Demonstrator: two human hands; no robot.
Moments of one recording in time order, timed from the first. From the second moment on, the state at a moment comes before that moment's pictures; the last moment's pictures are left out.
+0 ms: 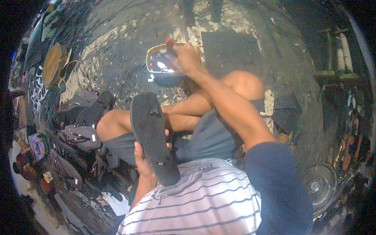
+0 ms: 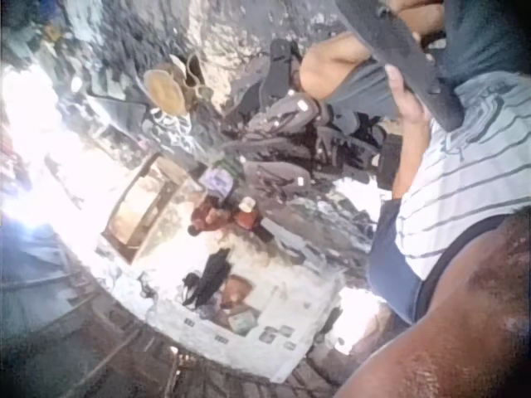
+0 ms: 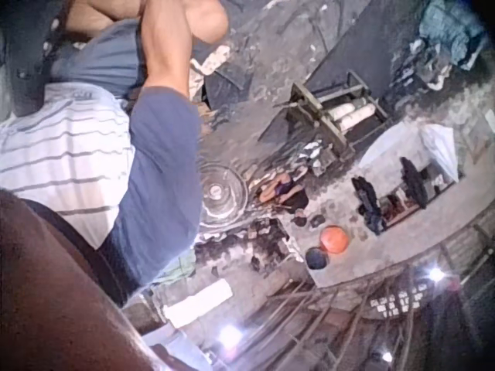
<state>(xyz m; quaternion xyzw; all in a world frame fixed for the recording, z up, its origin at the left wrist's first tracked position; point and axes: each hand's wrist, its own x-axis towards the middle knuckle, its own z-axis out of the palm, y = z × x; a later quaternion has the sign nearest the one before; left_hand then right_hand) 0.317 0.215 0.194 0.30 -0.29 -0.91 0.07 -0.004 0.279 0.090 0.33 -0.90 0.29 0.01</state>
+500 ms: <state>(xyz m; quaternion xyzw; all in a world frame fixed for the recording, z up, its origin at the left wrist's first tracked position) 0.170 0.104 0.160 0.06 -0.22 -0.96 0.16 0.013 0.330 0.280 0.22 -0.76 0.61 -0.04</state>
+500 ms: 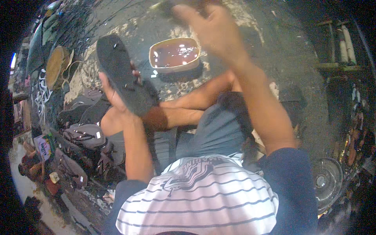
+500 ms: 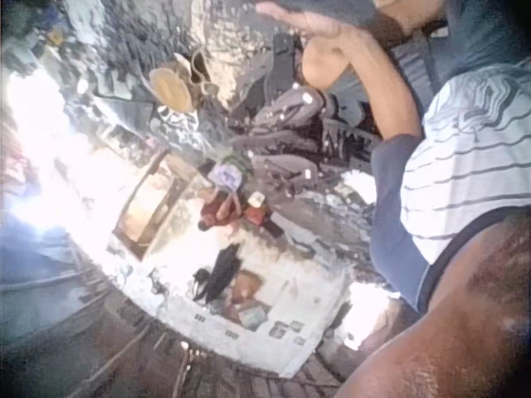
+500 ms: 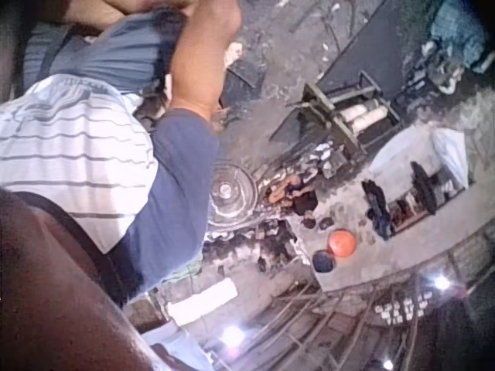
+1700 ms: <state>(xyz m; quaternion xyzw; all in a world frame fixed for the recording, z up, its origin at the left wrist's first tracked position) -0.126 0.057 0.128 0.48 -0.31 -0.81 0.16 0.027 0.357 0.262 0.27 -0.72 0.64 0.00</state>
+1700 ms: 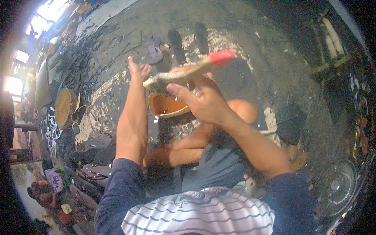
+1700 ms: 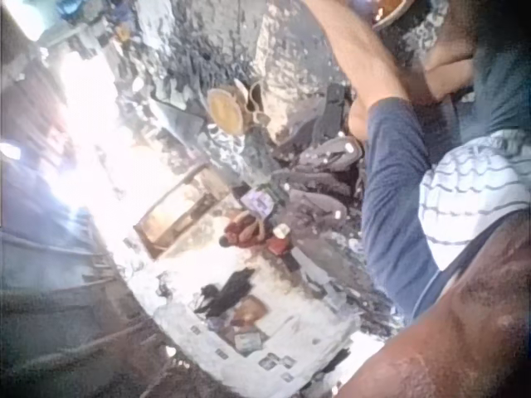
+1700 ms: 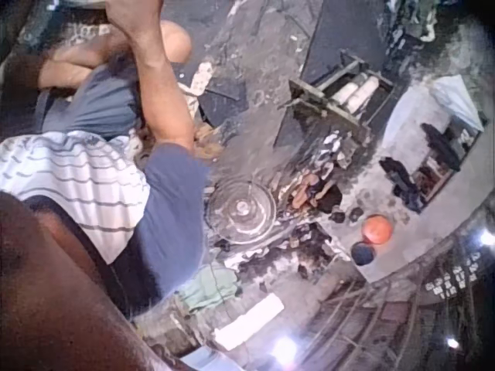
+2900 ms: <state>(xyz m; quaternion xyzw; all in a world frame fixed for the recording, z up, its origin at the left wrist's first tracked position) 0.473 0.007 0.385 0.45 -0.87 -0.19 0.05 -0.054 0.305 0.130 0.40 -0.80 0.44 0.10</state>
